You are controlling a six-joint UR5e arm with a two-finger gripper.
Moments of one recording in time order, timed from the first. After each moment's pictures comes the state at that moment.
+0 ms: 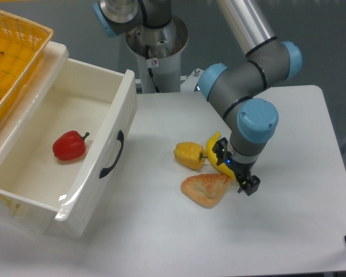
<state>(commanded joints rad) 2.58 -2.05 -1.50 -1.18 1.52 1.54</state>
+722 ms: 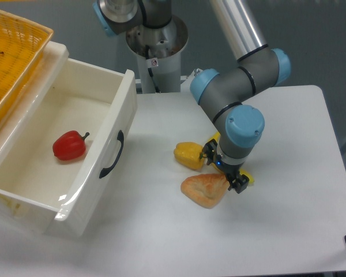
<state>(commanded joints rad) 2.57 -2.03 -1.64 -1.11 1.51 1.41</state>
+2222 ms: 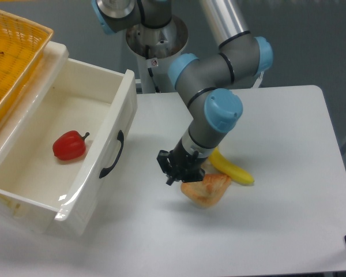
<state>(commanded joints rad) 2.46 -1.93 -1.63 -1.24 1.14 0.78</state>
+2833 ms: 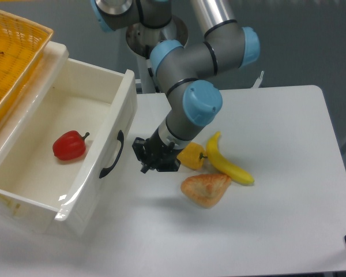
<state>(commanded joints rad) 2.41 -1.88 -1.62 -1.35 1.09 0.79</state>
